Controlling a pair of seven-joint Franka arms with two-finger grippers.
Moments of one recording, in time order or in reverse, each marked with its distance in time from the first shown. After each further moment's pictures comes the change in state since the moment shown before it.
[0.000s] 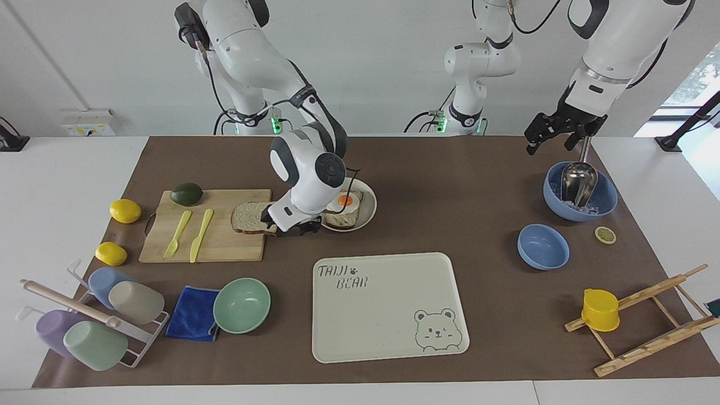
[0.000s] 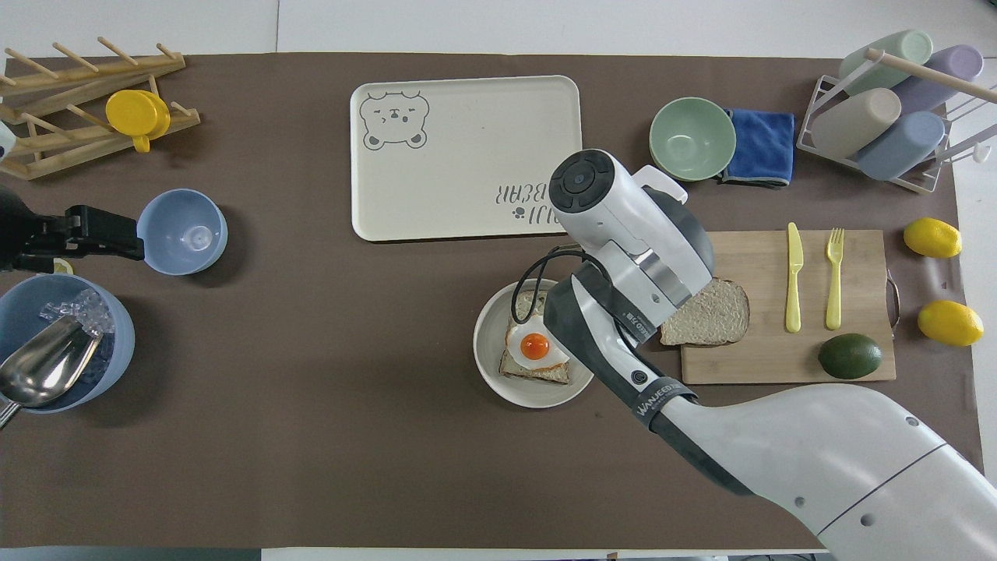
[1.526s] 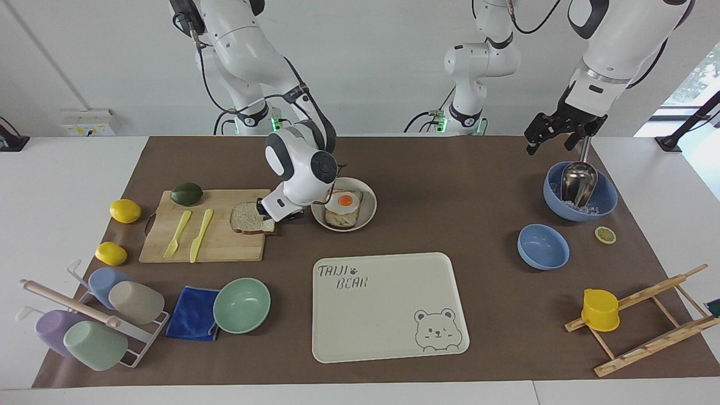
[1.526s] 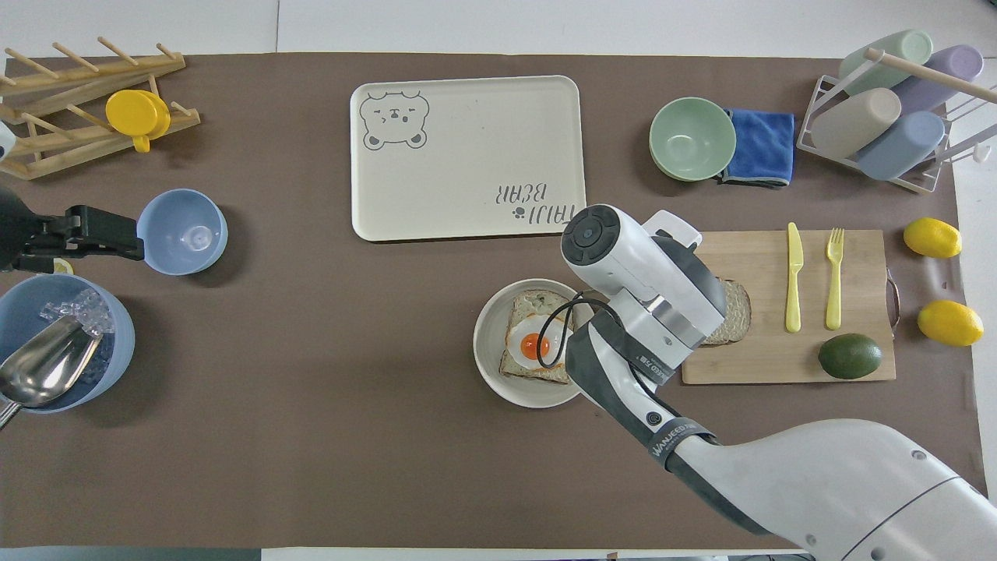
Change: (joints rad) left arm 0.000 0.000 0.000 0.000 0.000 0.000 0.000; right arm -0.015 -0.104 0.005 -0.204 -0.059 0.006 0.000
